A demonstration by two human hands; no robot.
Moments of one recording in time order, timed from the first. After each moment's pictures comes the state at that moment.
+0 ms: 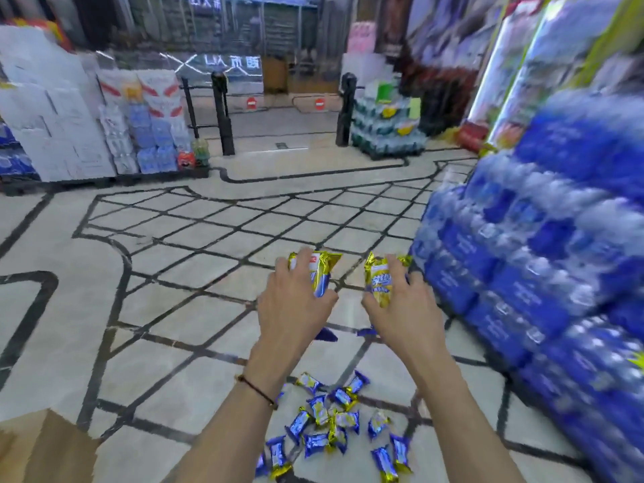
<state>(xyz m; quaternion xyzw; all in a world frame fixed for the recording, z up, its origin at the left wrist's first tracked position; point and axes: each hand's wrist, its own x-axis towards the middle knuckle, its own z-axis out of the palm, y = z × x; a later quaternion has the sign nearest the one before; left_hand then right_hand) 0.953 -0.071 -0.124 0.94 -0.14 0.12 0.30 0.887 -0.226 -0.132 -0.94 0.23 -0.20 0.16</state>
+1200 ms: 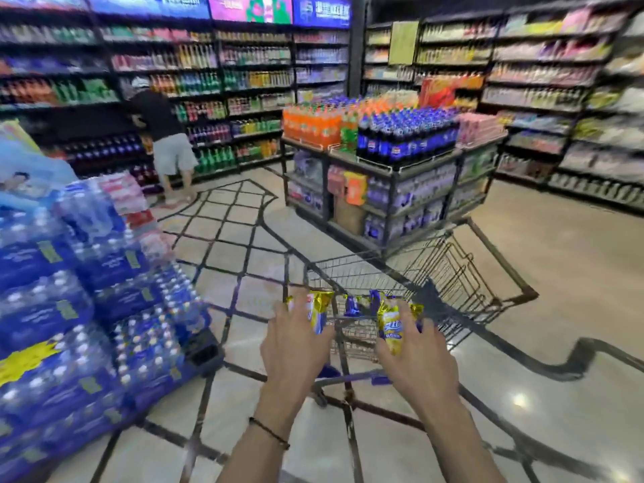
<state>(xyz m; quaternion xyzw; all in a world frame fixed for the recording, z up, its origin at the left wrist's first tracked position) 0.071 -0.449 -0.146 0.49 -0.82 -0.20 0.23 -0.056 -0.319 -0.164 -0.32 0.92 -0.22 -0.03</state>
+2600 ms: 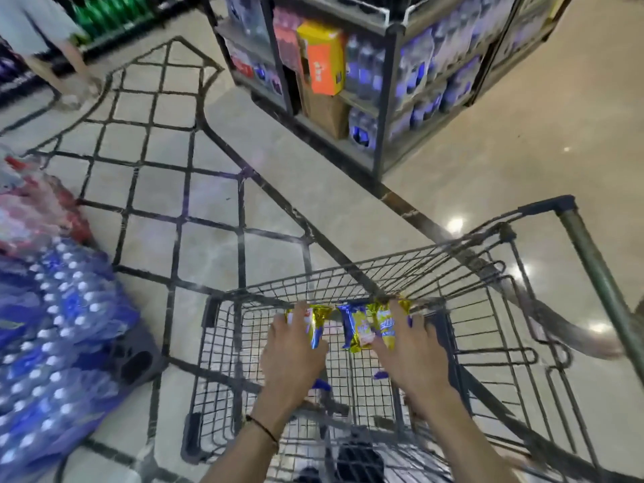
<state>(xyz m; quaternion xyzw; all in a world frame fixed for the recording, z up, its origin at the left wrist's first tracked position) -0.506 -0.805 -0.403 0.52 -0.82 -0.25 -0.06 -0.649 -0.673 -0.418 -0.29 0.93 -0.08 0.23</state>
